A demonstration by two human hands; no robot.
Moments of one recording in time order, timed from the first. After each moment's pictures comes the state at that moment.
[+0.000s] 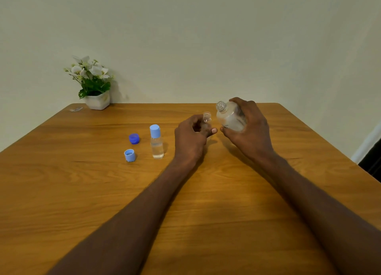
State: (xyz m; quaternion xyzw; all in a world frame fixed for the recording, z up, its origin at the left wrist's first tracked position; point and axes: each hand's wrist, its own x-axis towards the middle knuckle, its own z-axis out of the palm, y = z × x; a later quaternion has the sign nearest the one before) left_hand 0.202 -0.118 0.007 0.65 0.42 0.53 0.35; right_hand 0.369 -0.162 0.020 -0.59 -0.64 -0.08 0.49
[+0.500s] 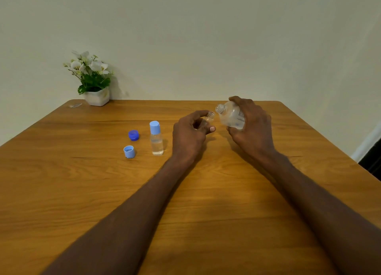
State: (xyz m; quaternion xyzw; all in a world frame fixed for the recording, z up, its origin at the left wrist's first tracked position) left_hand 0.199 -0.116 0.006 0.68 0.40 0.54 0.30; right_hand 0.376 -0.158 0.017 -0.62 -0.65 -0.13 0.42
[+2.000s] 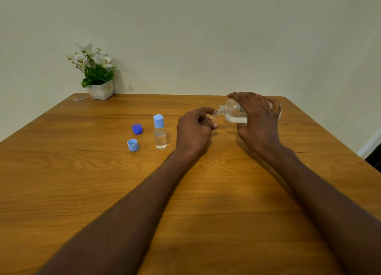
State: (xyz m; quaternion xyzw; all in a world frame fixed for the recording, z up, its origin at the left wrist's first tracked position) left_hand 0.199 -0.114 0.004 0.69 0.43 0.50 0.30; right_hand 0.373 -0.163 0.023 -0.64 -0.66 -0.19 0.34
